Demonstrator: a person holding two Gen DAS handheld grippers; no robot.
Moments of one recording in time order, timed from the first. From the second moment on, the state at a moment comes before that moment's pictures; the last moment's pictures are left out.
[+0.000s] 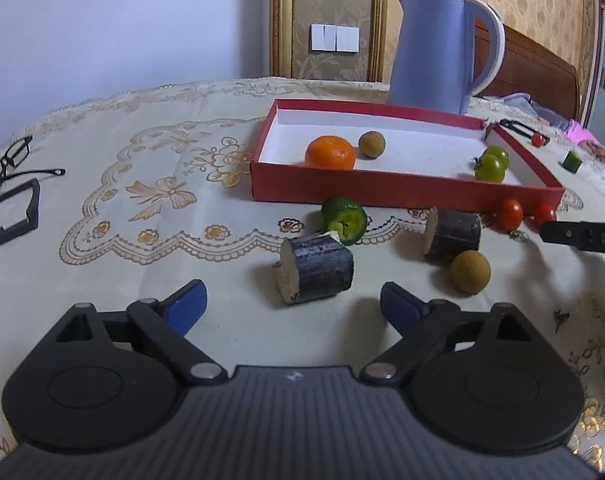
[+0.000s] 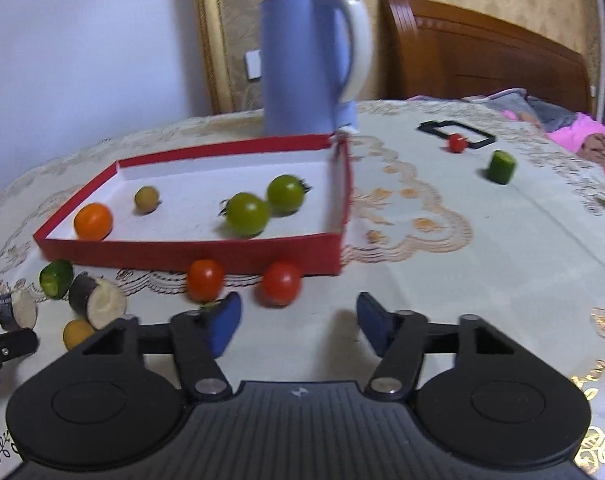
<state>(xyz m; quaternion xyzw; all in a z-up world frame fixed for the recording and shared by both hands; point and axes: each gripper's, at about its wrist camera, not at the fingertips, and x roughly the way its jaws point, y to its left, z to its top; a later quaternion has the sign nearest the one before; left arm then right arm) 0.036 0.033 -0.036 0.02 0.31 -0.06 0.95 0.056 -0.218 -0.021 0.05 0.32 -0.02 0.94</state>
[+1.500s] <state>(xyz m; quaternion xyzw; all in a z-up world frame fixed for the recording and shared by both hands) 0.039 0.038 -0.038 0.01 0.31 -0.07 0.95 0.145 -0.134 -0.004 -0.03 0.30 0.05 0.95</state>
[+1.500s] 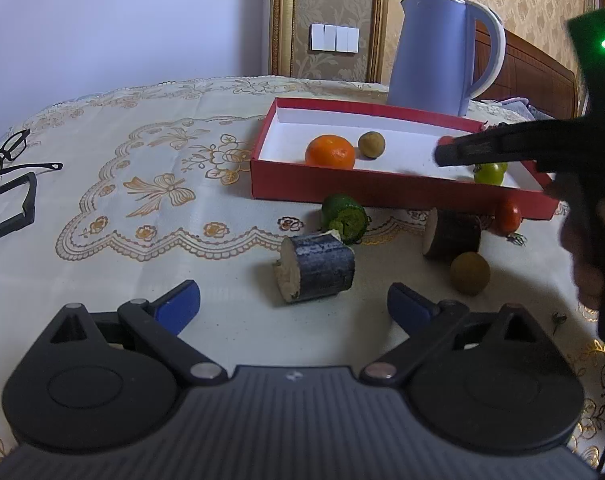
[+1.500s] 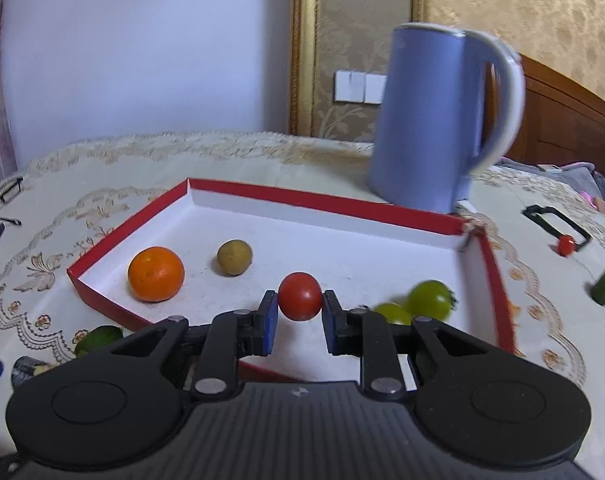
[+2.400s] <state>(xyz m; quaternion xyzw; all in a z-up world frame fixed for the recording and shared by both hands) 0.041 0.036 -0.040 0.02 0.31 -0.06 0.95 0.135 -0.138 -0.011 -0.03 0.31 0.06 0.95</state>
